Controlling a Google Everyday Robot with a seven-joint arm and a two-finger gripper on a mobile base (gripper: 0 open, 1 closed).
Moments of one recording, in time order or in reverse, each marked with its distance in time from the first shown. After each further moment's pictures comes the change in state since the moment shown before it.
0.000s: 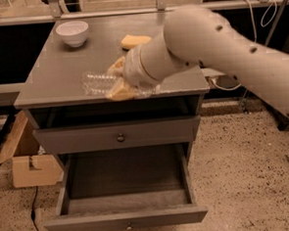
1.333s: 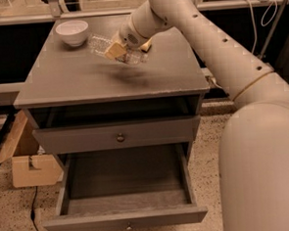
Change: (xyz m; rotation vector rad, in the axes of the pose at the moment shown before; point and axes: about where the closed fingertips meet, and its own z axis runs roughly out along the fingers) arm 0.044 -0.179 0.085 0.008 -0.022 0.326
